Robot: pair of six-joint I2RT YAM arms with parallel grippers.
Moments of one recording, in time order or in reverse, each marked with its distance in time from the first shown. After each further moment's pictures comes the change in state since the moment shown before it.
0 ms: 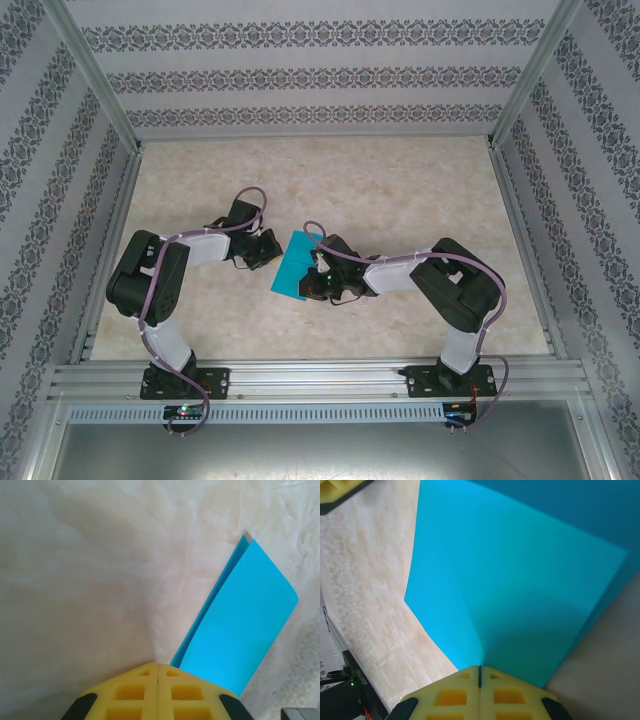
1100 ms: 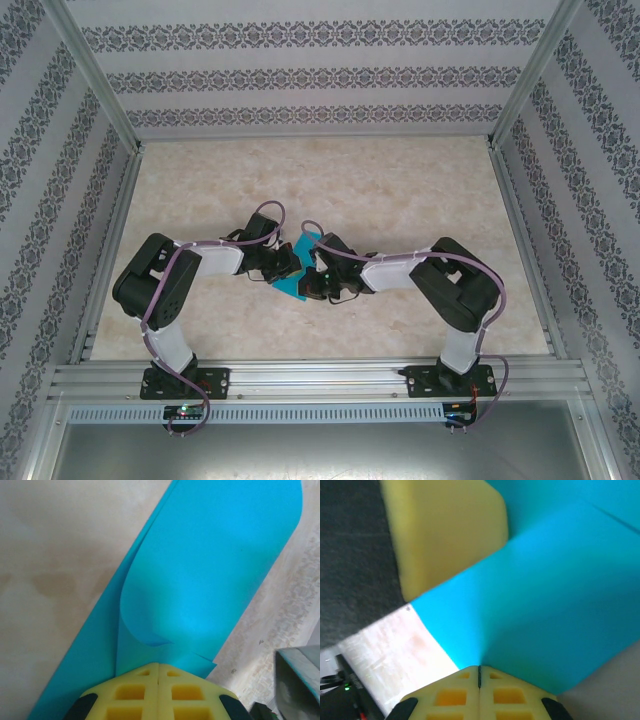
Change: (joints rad) left arm -0.144 0.015 -0.075 0.131 0.087 -0.094; right arm 0.005 0.008 0.042 -0.066 0.019 0.001
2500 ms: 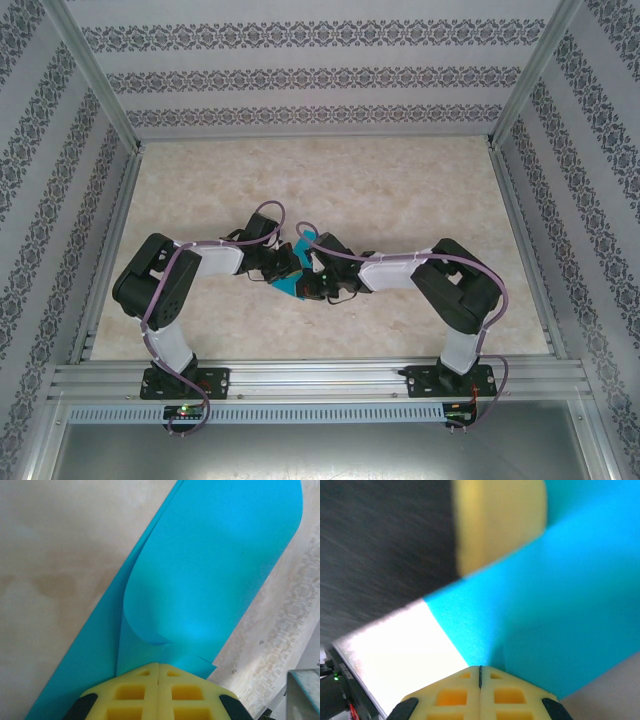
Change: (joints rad) left arm 0.000 0.000 0.000 0.000 -0.003 -0.001; right arm 0.021 -0.015 0.020 -0.065 0.019 -0.069
